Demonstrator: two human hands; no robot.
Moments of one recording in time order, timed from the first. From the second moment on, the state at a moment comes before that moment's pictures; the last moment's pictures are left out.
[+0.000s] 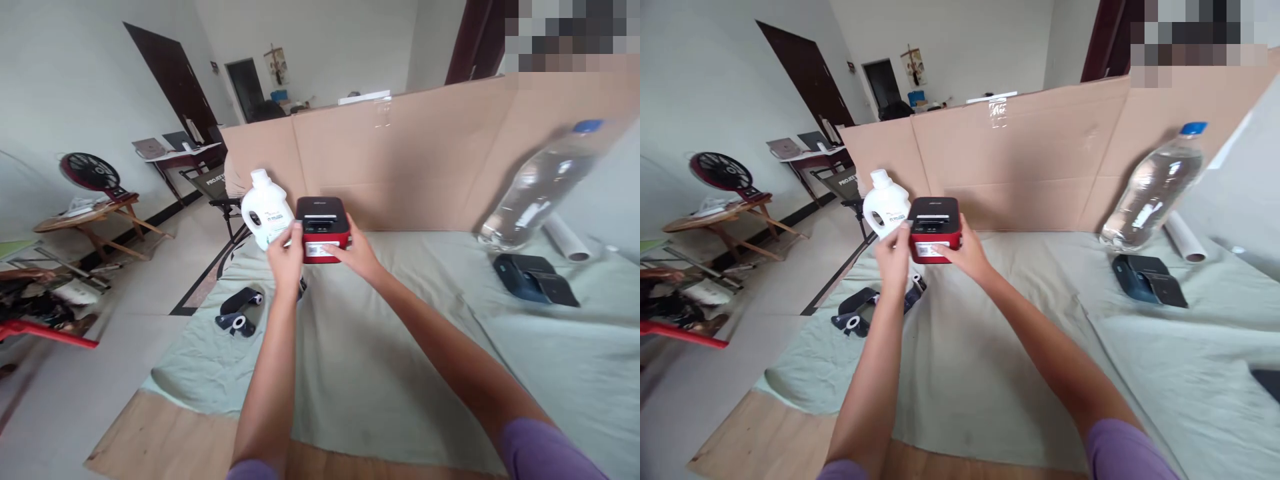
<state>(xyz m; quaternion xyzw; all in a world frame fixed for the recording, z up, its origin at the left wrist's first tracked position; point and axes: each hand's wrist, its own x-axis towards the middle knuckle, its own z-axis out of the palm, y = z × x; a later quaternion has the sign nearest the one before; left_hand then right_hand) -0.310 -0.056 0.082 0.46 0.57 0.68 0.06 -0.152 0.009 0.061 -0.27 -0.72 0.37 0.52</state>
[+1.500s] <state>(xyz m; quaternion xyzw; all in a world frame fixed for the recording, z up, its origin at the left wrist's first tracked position) -0.184 -0.104 -0.040 0.63 0.44 0.60 0.23 0.039 -0.082 -0.028 -0.43 -0.76 0.18 0.46</state>
